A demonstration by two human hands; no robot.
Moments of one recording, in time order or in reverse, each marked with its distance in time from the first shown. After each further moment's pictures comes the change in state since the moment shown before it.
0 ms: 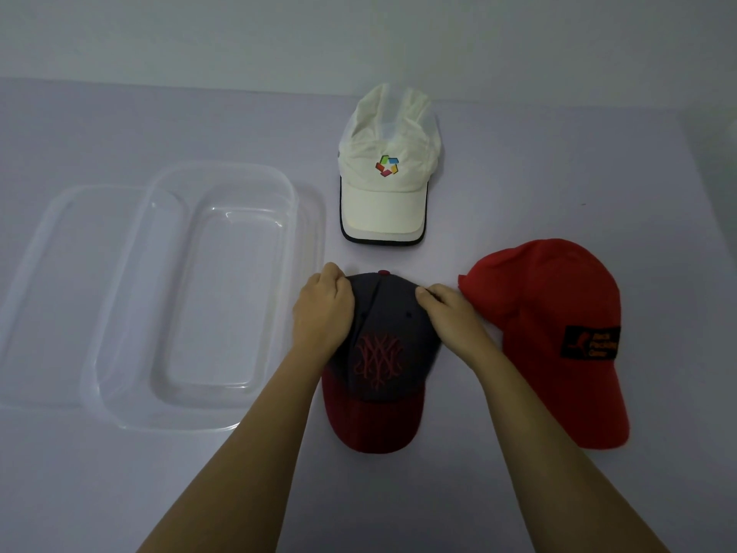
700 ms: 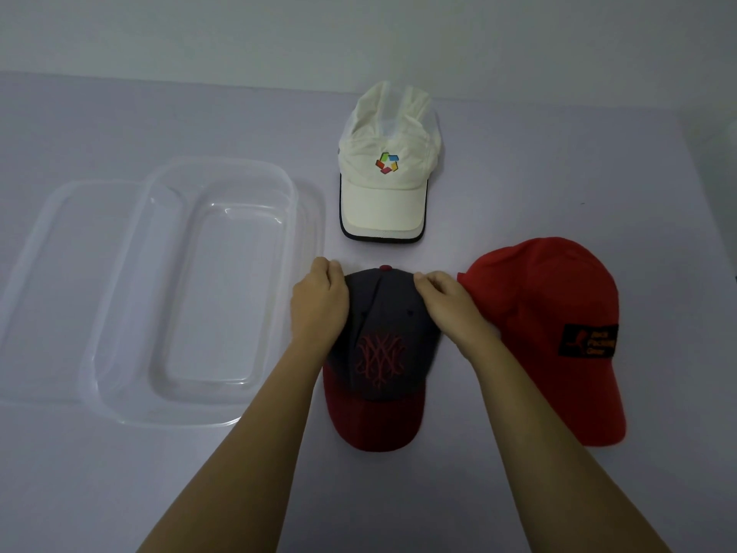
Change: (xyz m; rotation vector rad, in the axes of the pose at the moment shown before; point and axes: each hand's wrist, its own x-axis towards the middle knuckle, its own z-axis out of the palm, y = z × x) left_hand -0.005 0.013 -0.007 -0.140 0.056 -0.107; right_hand 0.007 -0.008 -0.001 0.034 0.037 0.047
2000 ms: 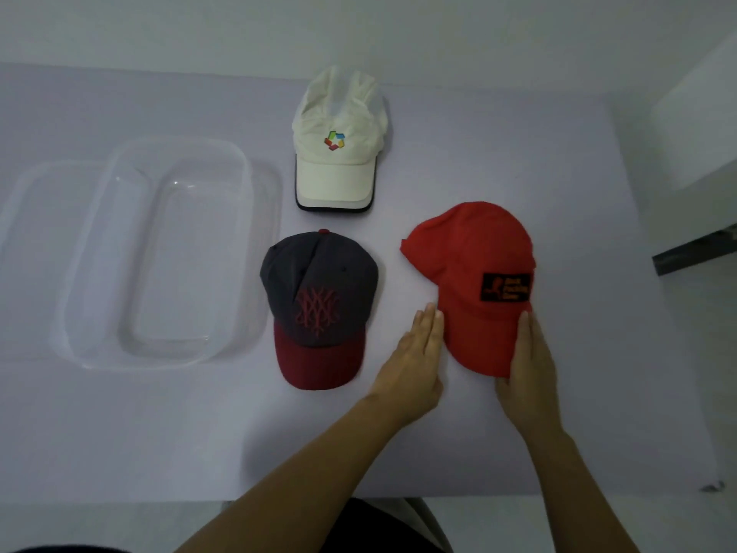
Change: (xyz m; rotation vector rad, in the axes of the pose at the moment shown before) left_hand -0.164 -0.008 0.116 0.384 -0.610 0.621; right_hand -0.121 0.173 -0.105 -0.586 0.462 -0.225
